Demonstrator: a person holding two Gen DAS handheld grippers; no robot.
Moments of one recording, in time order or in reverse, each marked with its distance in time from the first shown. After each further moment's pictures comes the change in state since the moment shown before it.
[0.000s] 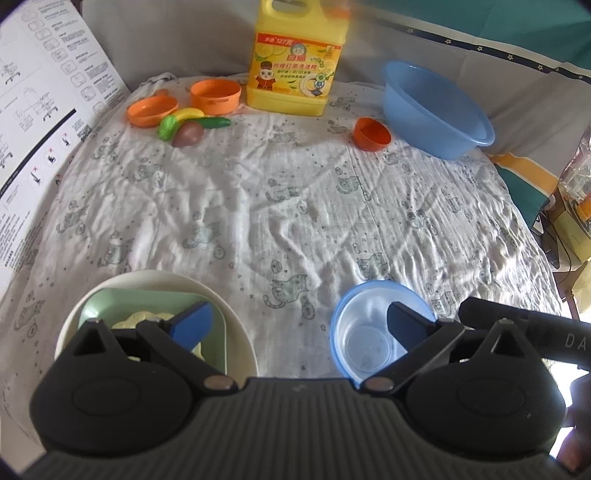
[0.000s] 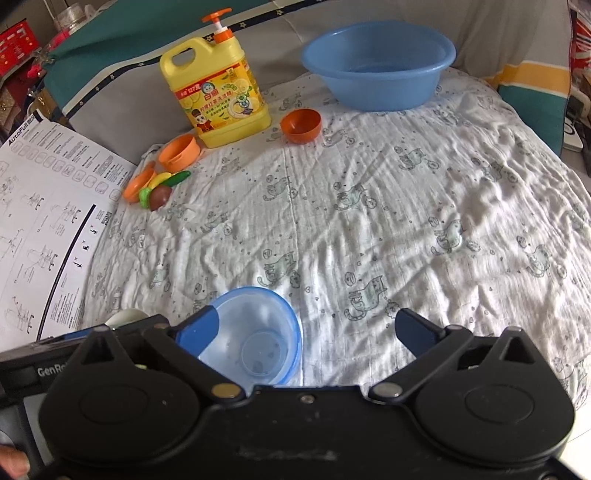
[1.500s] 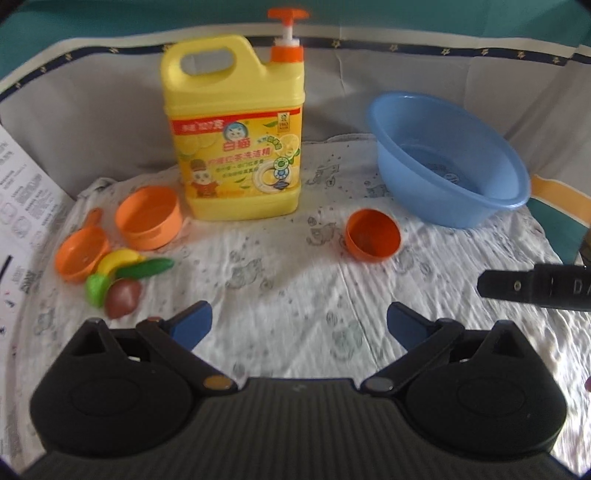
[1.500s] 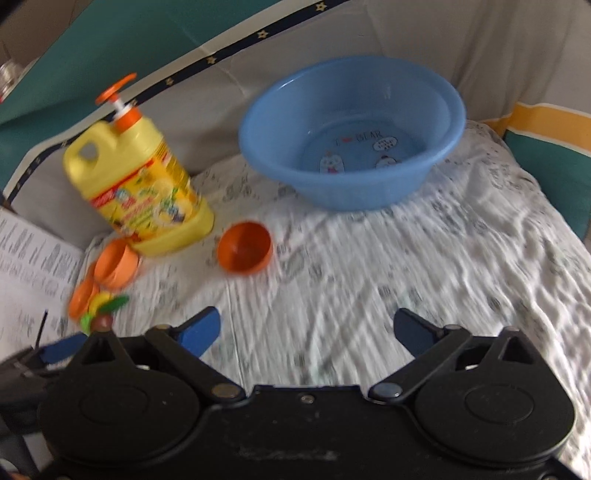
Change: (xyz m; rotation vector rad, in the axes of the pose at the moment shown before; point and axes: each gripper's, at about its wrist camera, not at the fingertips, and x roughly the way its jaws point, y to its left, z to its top) left arm 0.129 -0.053 0.167 0.183 -0.076 0.045; right arm 0.112 -0.041 0.172 0.115 -0.077 -0.053
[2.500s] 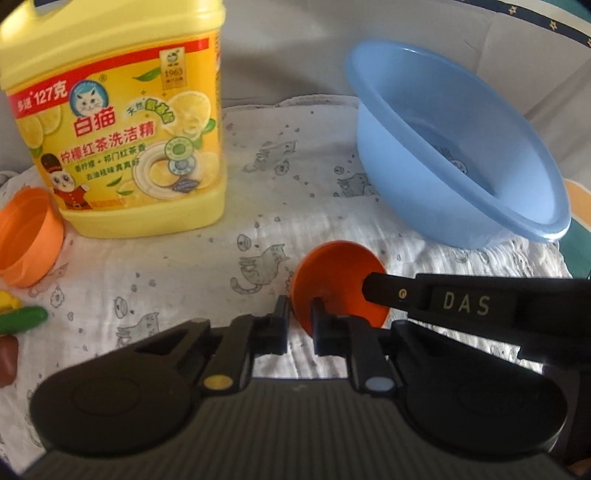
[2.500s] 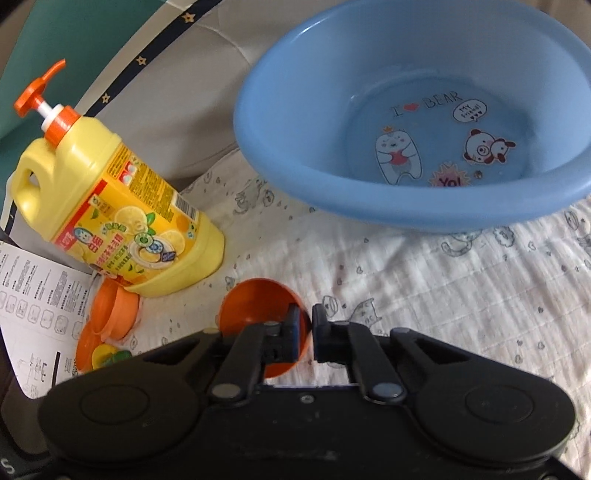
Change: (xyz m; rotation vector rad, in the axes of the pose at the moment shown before) left arm 0.129 -0.028 0.044 -0.001 0.124 -0.125; right arm 0.141 0.014 0.044 0.071 0.086 0.139
